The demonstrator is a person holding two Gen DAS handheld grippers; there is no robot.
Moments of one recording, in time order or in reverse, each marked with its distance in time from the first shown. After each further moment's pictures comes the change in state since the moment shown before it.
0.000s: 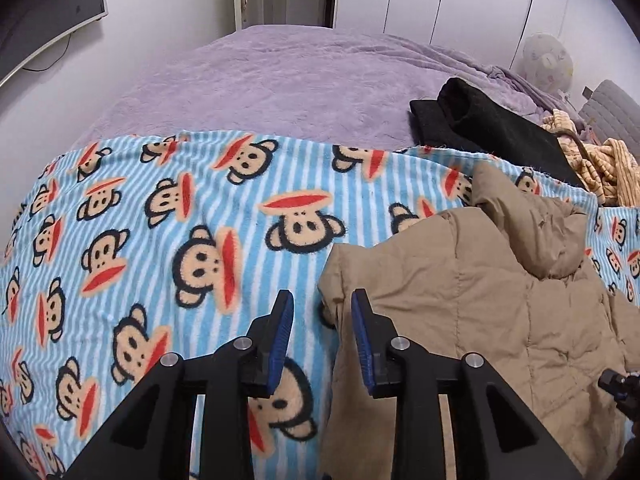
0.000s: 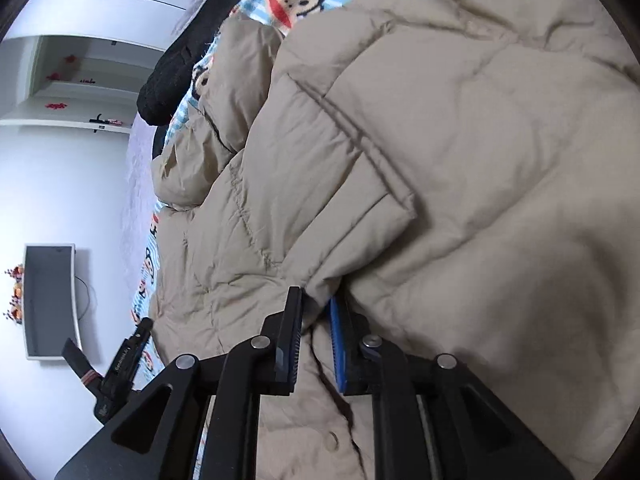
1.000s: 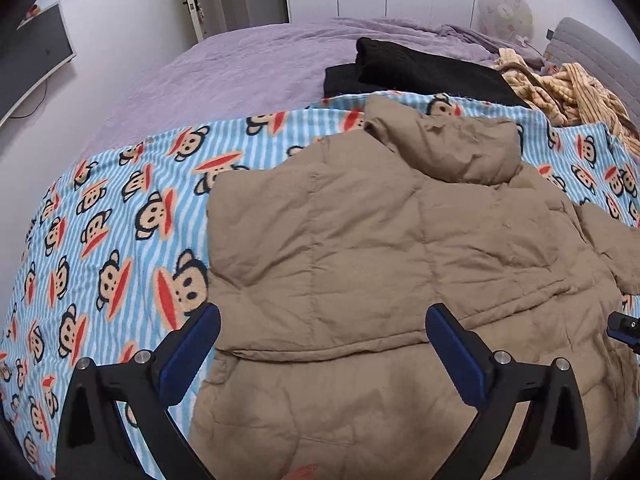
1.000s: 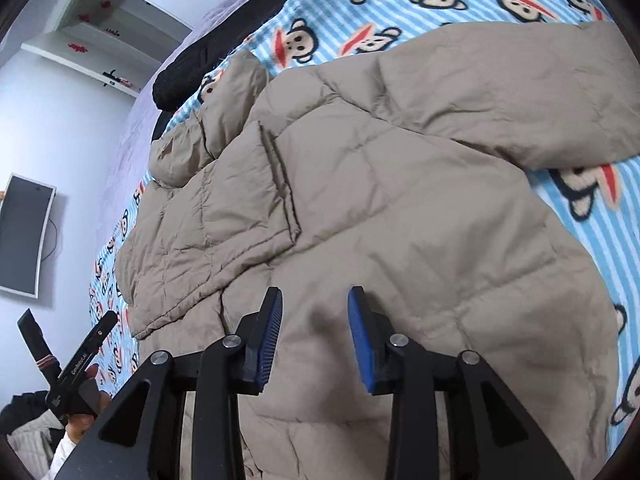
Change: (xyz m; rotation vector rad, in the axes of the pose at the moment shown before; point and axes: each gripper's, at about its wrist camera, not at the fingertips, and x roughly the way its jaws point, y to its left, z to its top) left arm -0.050 -0.119 -0.077 0.172 0.041 0.054; right arm -0.062 -0.055 -0.006 -0.155 -0.005 -0.069
